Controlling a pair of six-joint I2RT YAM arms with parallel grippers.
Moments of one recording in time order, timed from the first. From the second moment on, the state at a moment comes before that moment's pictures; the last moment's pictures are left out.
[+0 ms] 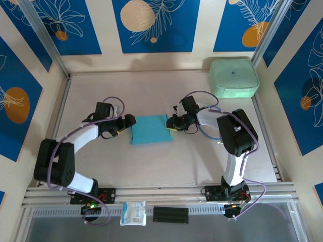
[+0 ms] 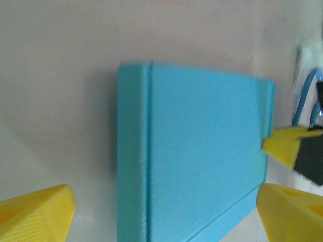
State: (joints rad) left arm -0.21 1.49 0.76 -0.24 0.52 -0.62; right arm 0.40 1.90 1.06 -0.24 -0.64 0.51
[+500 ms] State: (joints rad) left arm -0.21 1.80 0.65 0.50 0.80 -0.96; right arm 0.36 1.94 1.07 -0.23 -0.76 0.47
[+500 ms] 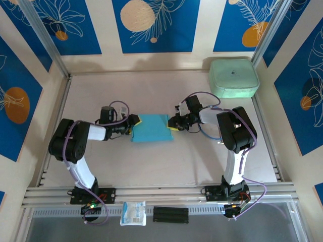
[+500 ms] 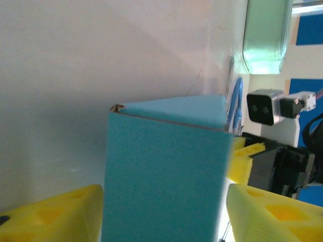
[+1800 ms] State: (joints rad) left arm -0.21 1.30 0.77 -0.19 0.55 -1.00; right arm 1.06 1.80 0.85 0.54 0.31 -0.81
